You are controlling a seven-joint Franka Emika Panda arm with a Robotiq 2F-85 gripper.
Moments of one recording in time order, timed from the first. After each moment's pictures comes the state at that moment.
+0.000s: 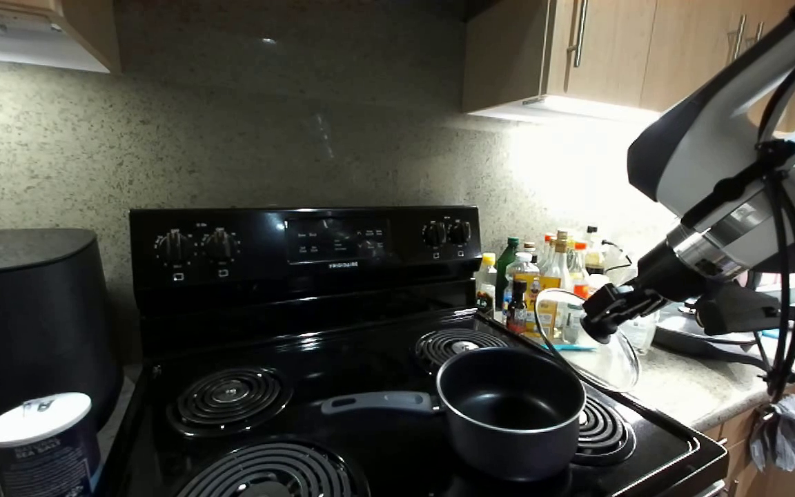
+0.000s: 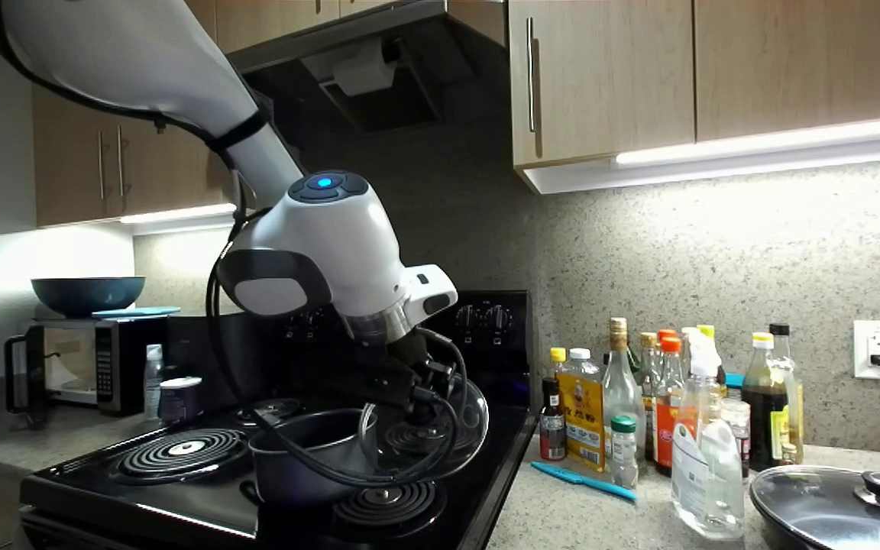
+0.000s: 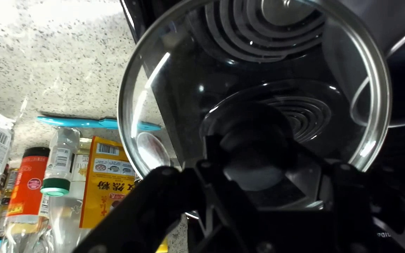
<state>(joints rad) -0.41 -0.22 0.50 -2.63 1.40 3.05 -1.18</state>
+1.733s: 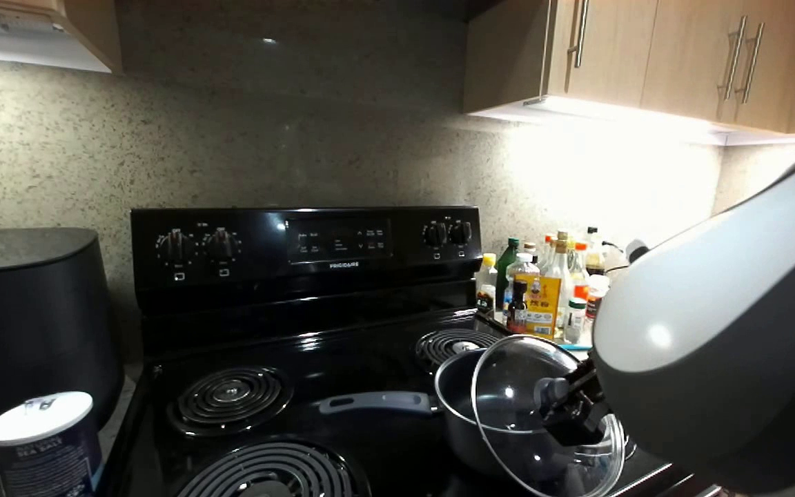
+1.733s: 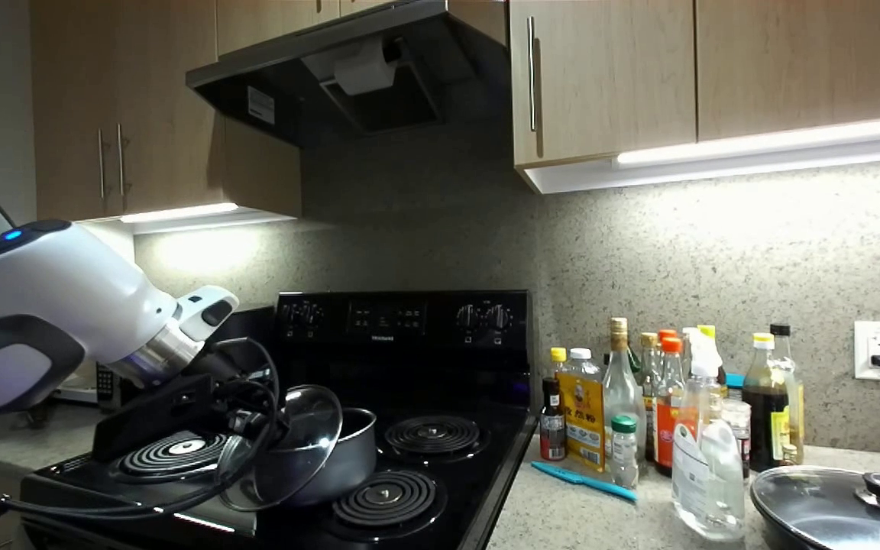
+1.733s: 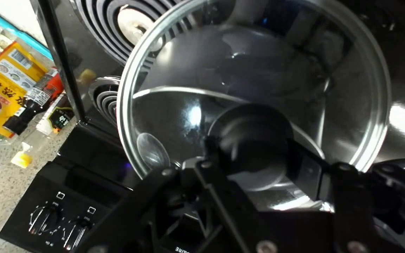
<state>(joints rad) -0.49 -0.35 1.37 -2.77 1.59 3.46 -1.18</state>
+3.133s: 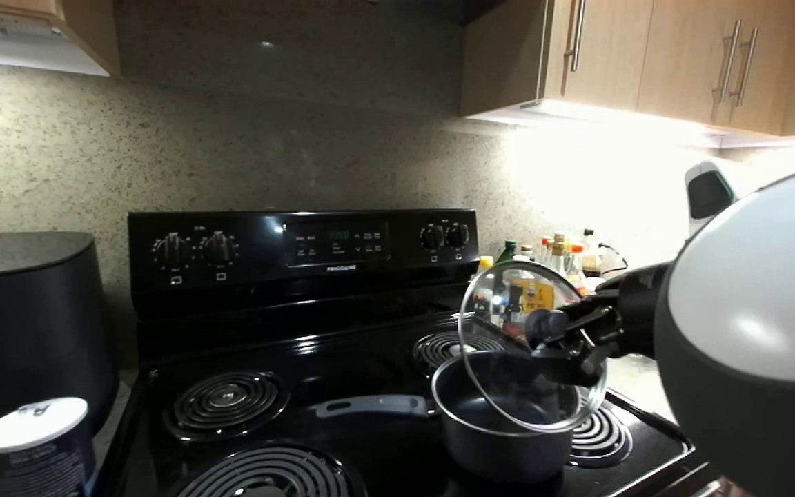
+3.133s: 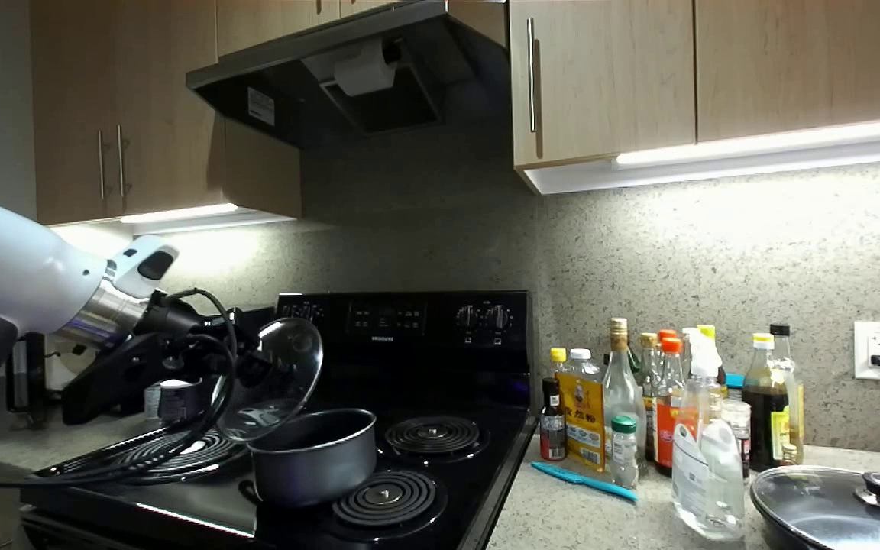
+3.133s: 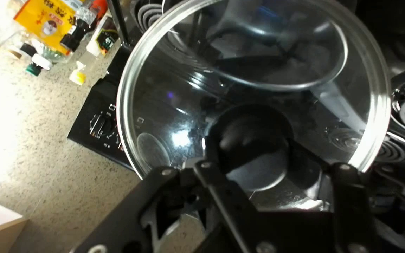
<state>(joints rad) -0.38 -0.69 1.38 -2.75 1.77 3.45 -1.16</state>
